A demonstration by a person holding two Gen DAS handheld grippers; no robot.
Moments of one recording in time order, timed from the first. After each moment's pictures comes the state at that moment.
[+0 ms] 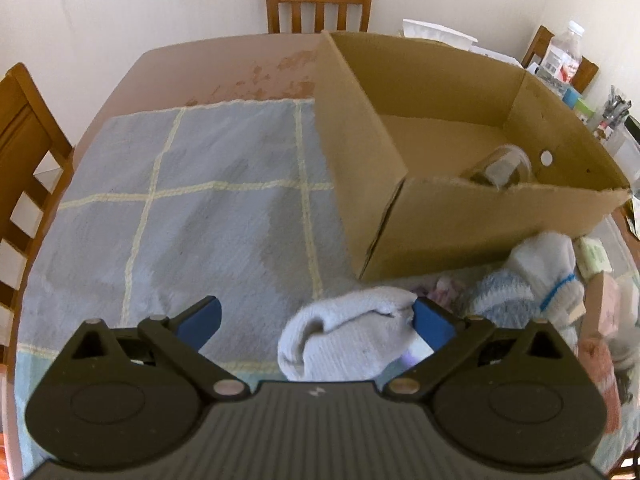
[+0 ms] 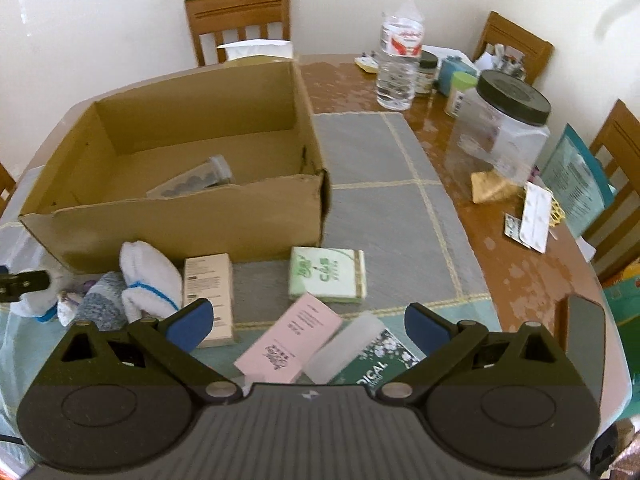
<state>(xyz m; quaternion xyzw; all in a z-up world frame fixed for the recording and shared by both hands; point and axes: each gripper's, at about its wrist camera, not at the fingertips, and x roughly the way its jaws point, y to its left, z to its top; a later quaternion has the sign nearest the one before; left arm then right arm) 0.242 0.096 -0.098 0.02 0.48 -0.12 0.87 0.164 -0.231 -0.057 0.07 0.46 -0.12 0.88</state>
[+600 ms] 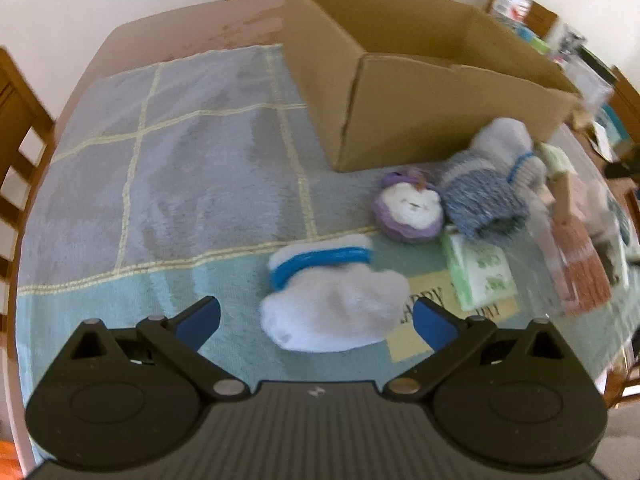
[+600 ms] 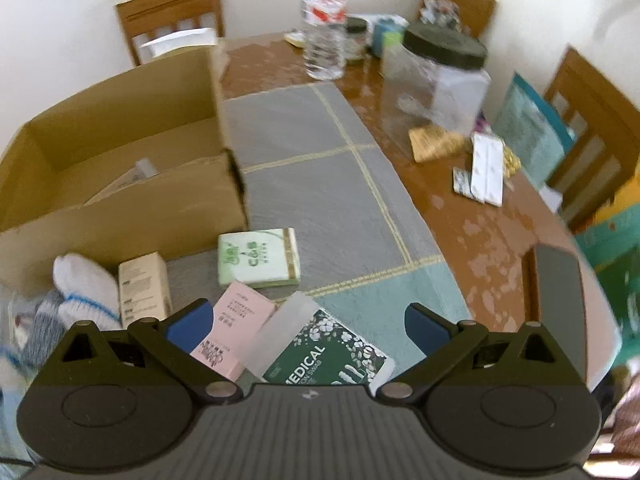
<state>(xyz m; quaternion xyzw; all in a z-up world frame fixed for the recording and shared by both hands) 0.186 0.120 -0.106 0.06 0.51 -0.18 0.84 0.164 -0.269 -0.075 0.13 0.48 -0.19 0.85</state>
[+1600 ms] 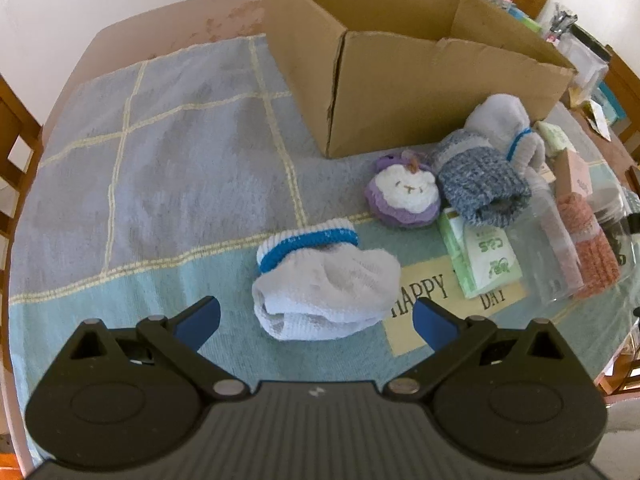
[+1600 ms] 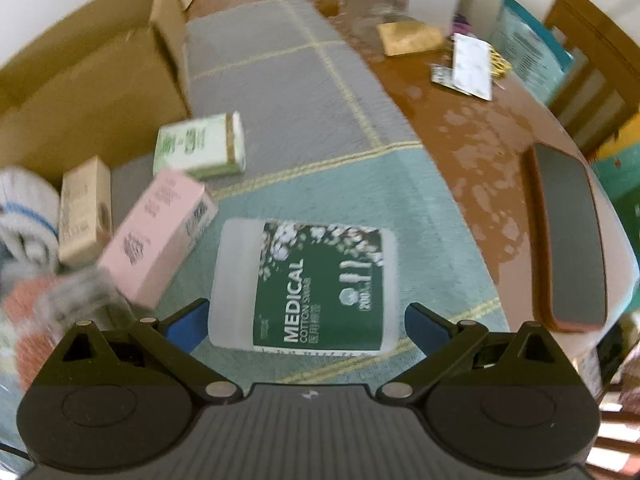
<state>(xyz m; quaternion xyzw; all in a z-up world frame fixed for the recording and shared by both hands) 0.186 0.113 -0.118 0.08 0.52 -0.19 0.83 0.123 -0.280 -0.135 0.13 0.54 -0.18 0.81</state>
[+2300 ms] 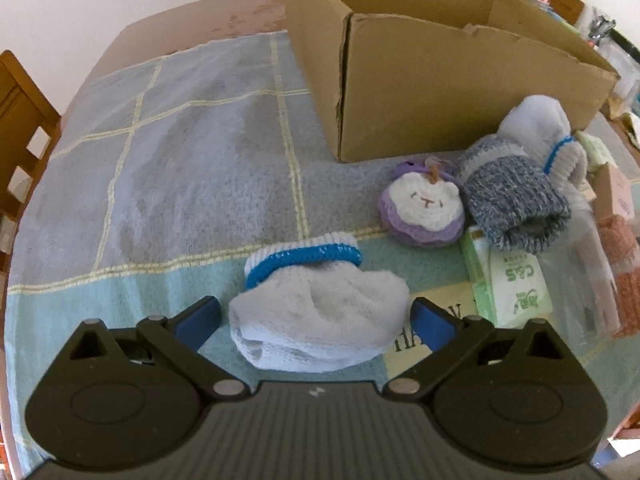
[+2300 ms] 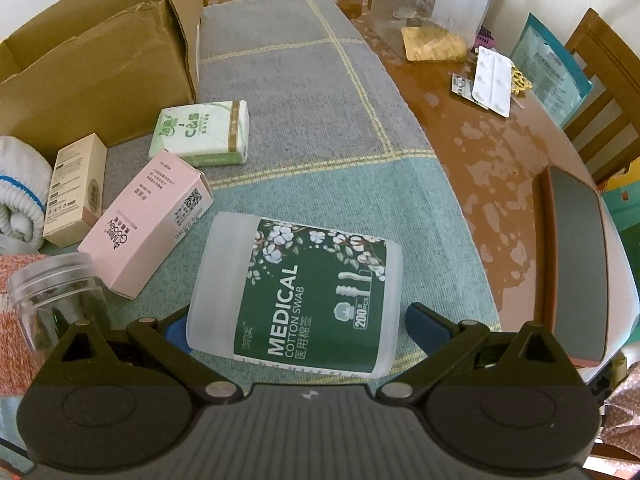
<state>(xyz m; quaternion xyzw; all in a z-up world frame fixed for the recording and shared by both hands) 0.191 0.088 -0.135 0.09 0.51 -0.12 0.85 0.126 -0.287 -0.141 0.10 0.54 -0.16 0.82</state>
